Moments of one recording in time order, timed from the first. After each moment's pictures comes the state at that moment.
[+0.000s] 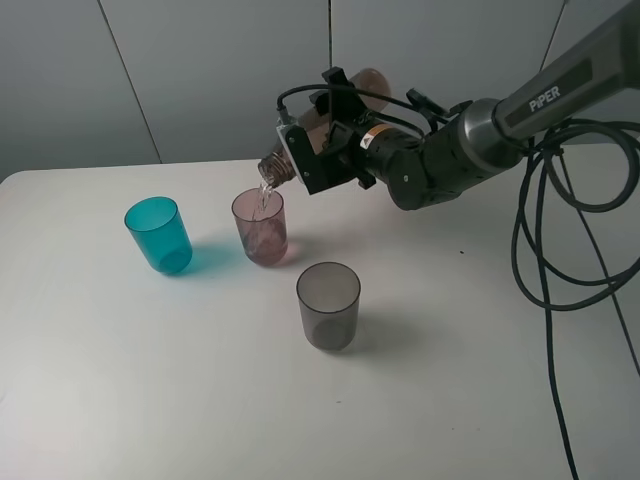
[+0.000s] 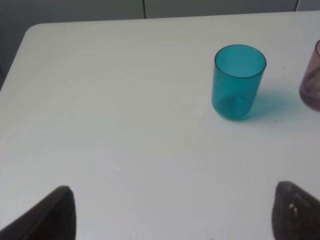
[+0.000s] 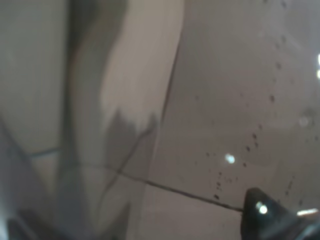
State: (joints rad) left arm -0.02 0.00 -0.51 0.02 1.08 -0.02; right arm 0.56 2.18 -1.16 0.15 -0.73 -1.89
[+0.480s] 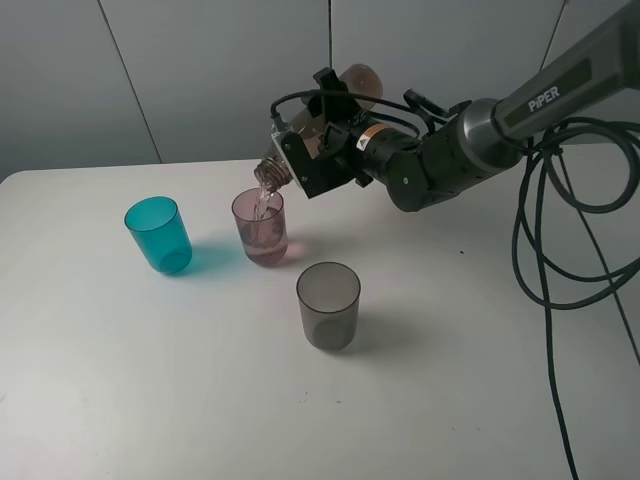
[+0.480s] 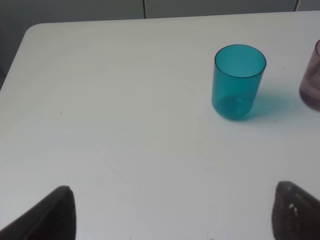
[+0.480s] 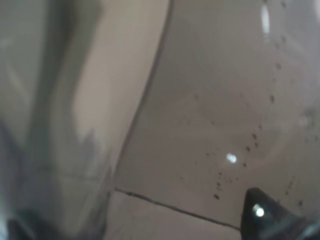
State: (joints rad) left arm -0.02 0.00 -0.51 0.02 1.08 -0.02; right arm 0.56 2.18 -1.16 0.10 -0.74 -1.91
